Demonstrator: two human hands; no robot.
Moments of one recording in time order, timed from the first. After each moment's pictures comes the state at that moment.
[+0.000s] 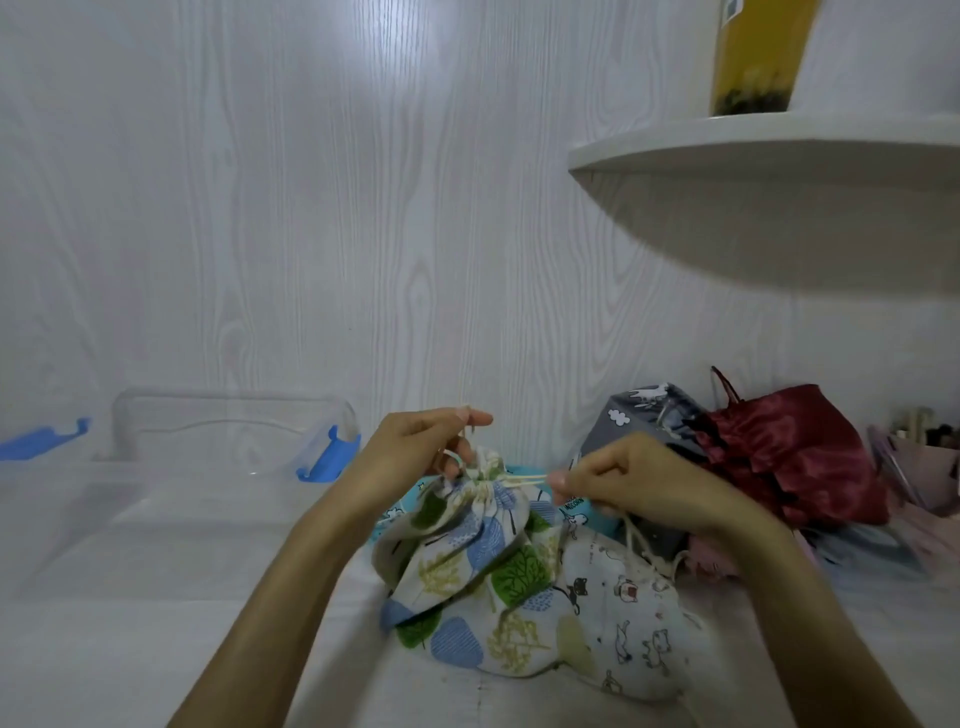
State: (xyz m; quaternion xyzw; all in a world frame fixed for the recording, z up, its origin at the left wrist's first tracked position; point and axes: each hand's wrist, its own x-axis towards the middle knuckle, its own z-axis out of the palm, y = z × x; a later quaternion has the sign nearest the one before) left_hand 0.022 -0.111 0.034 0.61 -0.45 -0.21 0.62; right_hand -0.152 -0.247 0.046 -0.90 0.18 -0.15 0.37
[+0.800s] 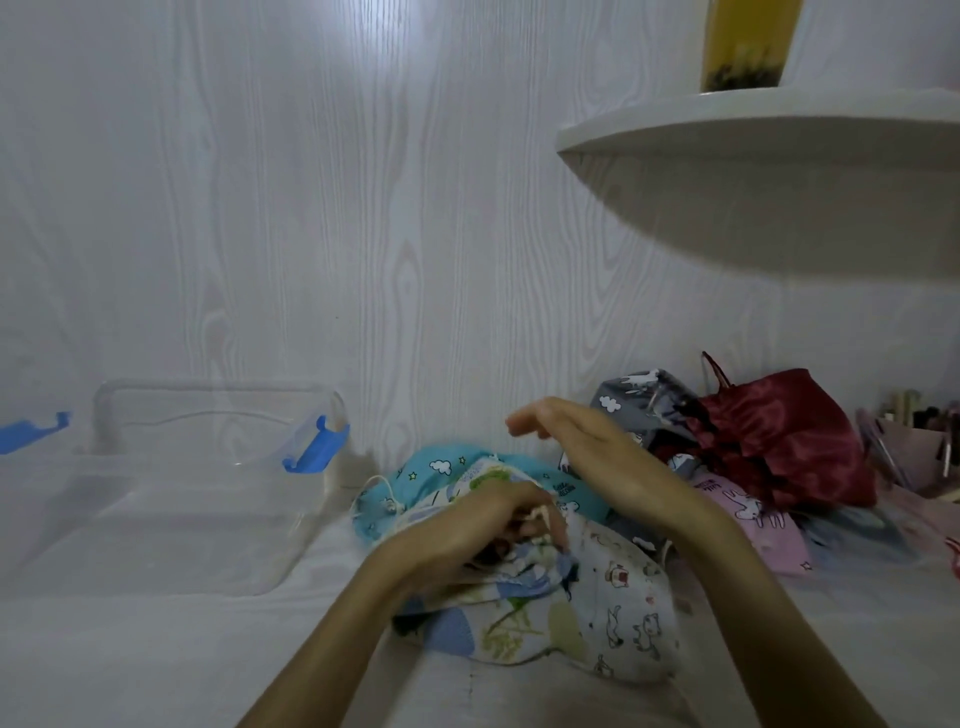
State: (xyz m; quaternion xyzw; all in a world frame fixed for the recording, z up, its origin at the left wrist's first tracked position) left_hand -0.012 -0.155 -0.015 0.62 -0.54 -0.37 0.43; right_hand -0.130 -0.236 0.038 -0.90 0.14 -0.23 0.35
